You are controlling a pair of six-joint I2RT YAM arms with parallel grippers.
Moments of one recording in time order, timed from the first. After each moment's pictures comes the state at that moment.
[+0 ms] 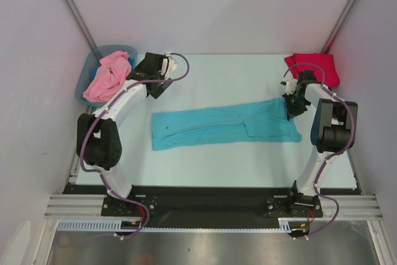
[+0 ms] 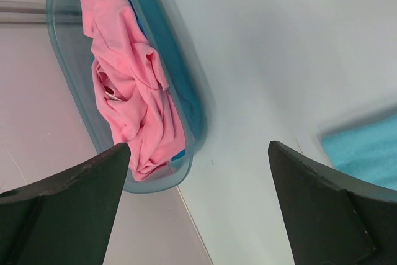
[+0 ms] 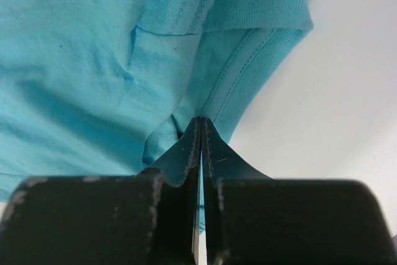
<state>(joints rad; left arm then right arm) -0.29 1.75 1.46 -0.50 -0.42 0.61 -0.14 1.94 1.34 -0.64 -0.13 -0.37</state>
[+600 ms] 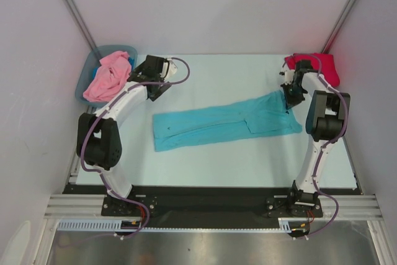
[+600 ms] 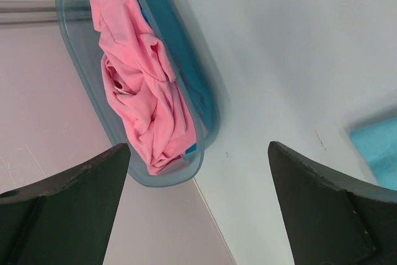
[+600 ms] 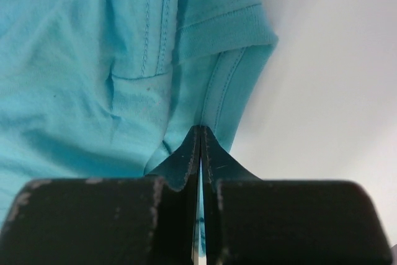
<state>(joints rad) -0.29 1.75 1.43 -0.48 -0.45 0.69 -0.12 2.13 1.61 -0.73 -0.11 -0.35</state>
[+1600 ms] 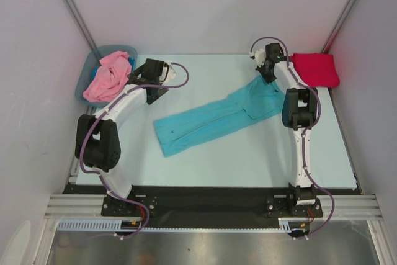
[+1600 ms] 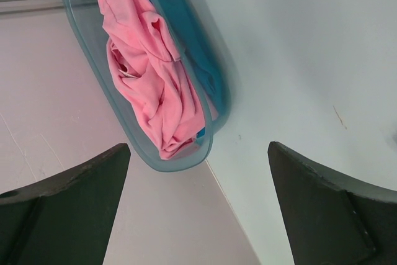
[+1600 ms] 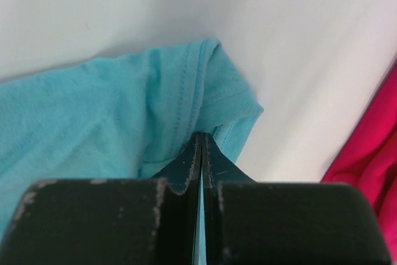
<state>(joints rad) -0.29 1.73 1.37 -0.47 -0.52 0.76 0.07 2.52 2.22 -0.69 0.04 -0.56</state>
